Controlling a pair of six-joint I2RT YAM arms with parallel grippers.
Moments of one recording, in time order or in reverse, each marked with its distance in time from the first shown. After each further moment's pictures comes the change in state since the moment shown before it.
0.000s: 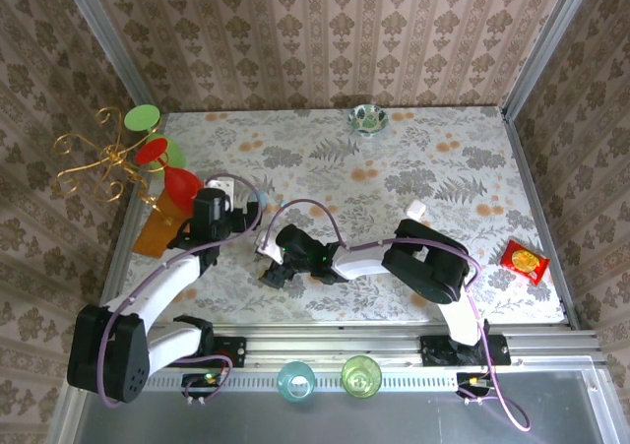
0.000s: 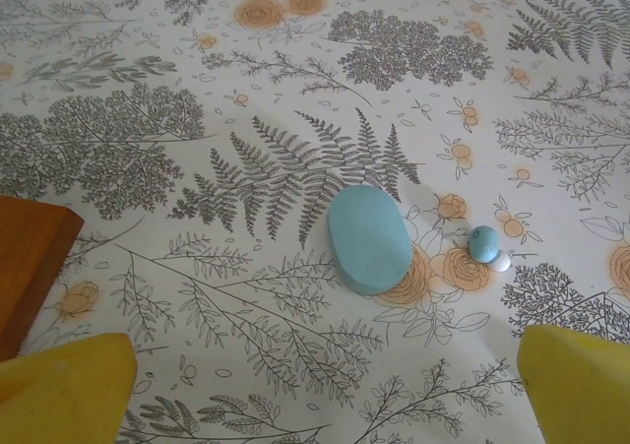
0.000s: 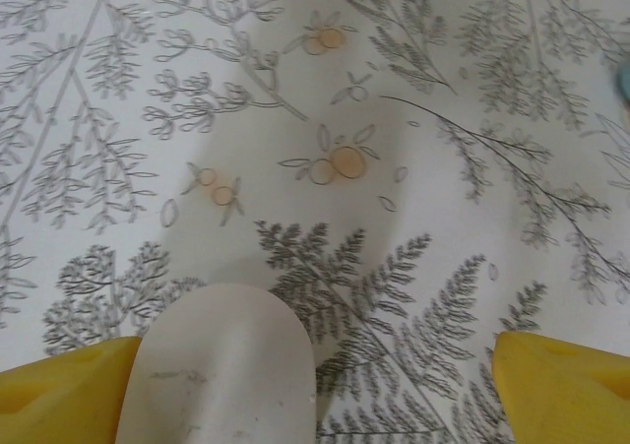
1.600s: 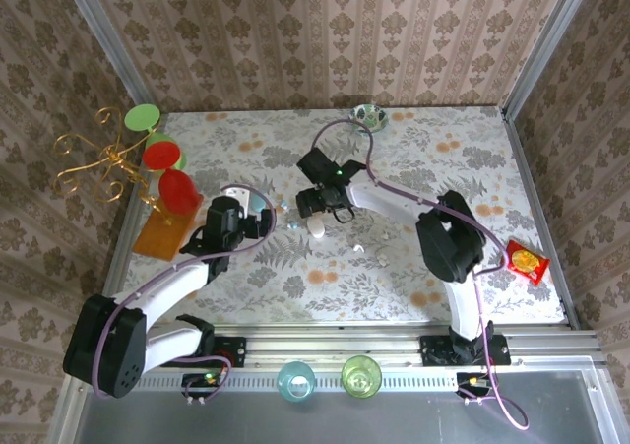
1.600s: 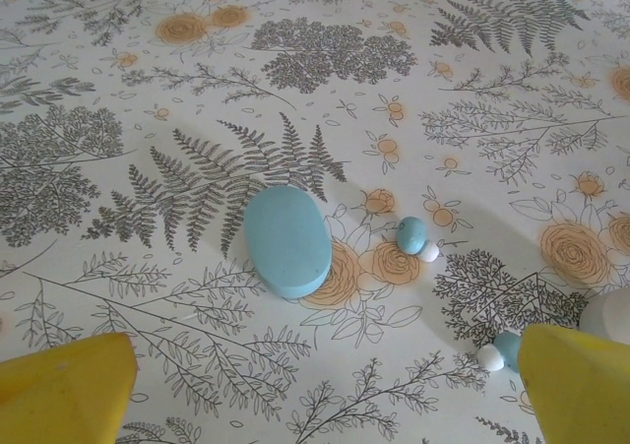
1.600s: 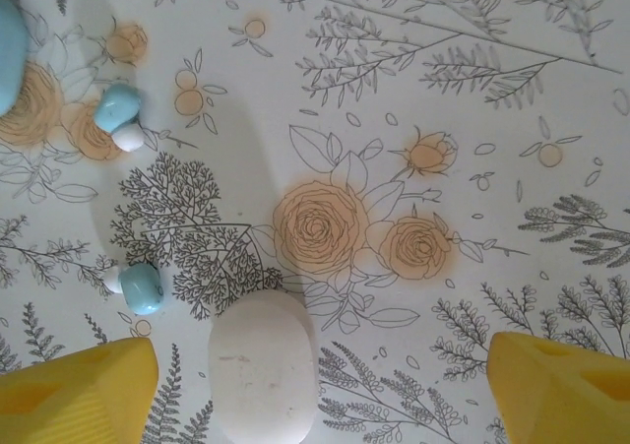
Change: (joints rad) left arm -0.116 0.016 -0.073 0.150 -0.029 0.011; right arm -0.310 0.029 0.594 -1.054 0.121 0.557
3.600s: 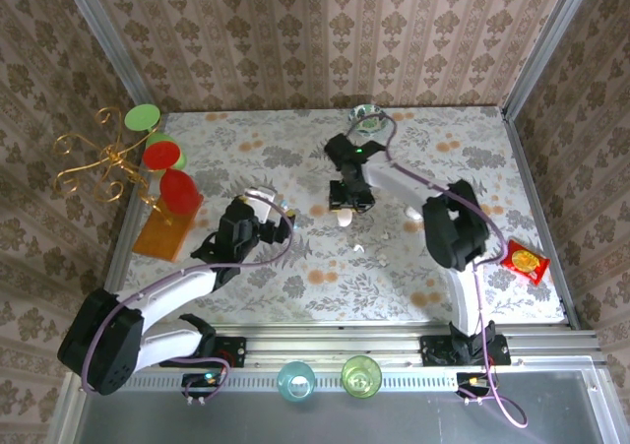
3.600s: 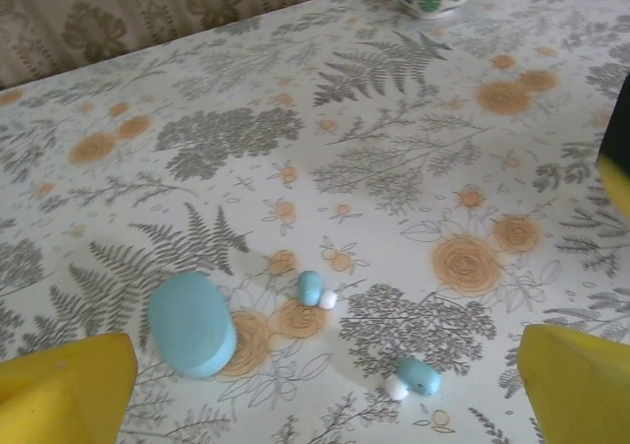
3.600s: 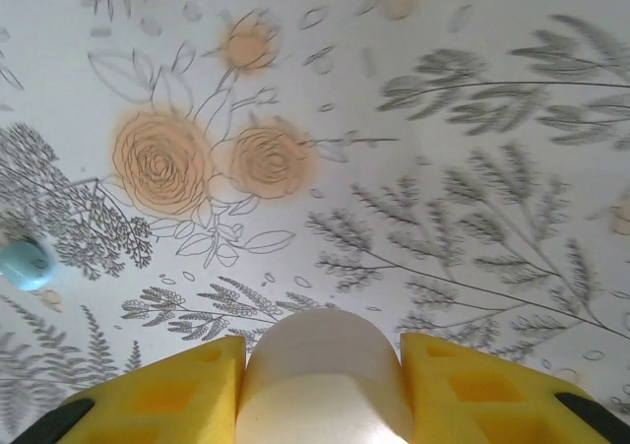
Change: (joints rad) left arm -0.181 0.022 -0.023 0.170 -0.032 0.173; right arm -0.187 -0.022 -0.027 -0.166 -0.211 0.146
